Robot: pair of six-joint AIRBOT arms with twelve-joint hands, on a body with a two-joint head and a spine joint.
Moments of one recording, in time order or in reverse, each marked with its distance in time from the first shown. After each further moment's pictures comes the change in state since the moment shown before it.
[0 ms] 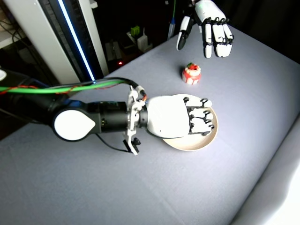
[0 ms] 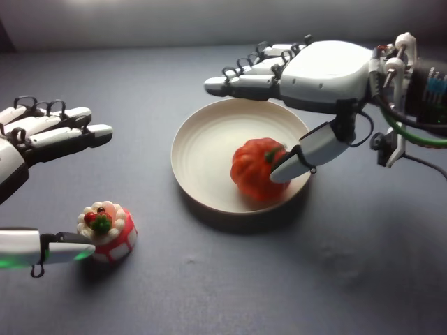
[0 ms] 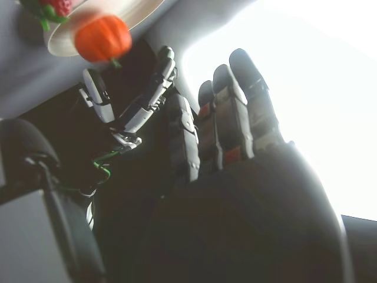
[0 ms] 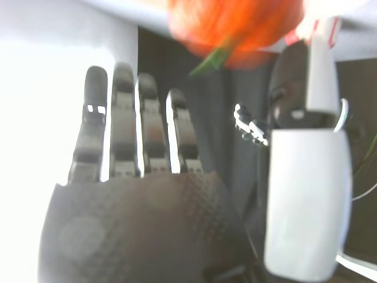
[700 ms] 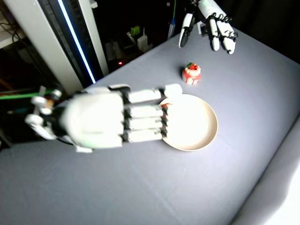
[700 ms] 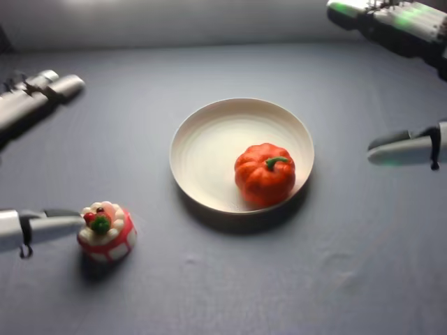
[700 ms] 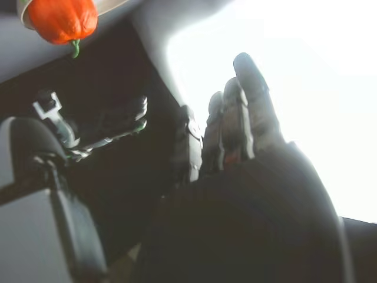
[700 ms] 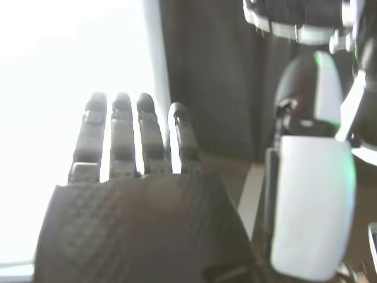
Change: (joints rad) left arm 0.066 -0.021 0.035 -0.068 -0.179 -0.170; right arm -0.326 0.367 -0.307 0.534 0.603 -0.104
